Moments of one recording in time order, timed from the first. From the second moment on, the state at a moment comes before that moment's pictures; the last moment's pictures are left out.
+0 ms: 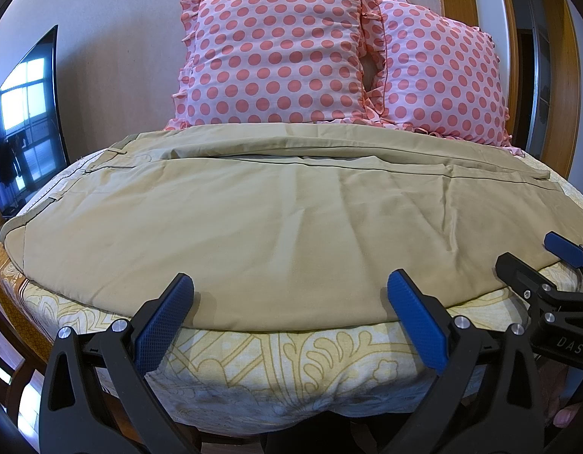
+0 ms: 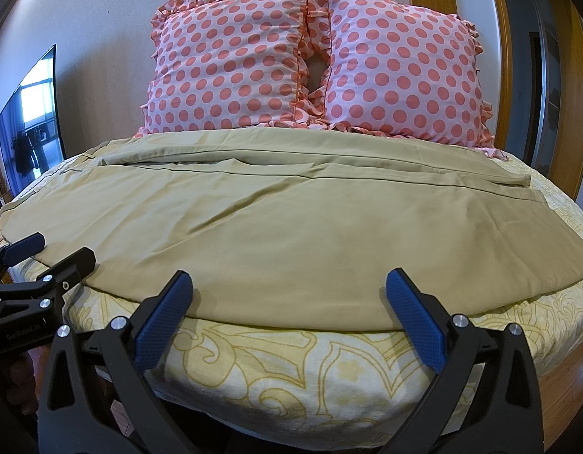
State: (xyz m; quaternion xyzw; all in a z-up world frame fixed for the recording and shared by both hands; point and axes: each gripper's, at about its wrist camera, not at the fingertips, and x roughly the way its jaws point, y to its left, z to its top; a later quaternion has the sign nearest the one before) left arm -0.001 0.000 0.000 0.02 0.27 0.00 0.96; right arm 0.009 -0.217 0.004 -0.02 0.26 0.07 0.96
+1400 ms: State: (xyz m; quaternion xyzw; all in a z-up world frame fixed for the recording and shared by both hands) left arm 0.090 0.005 0.051 -0.01 0.27 -0.01 0.96; right arm 0.403 -0.483 0.033 0.12 0.41 -0.27 0.86
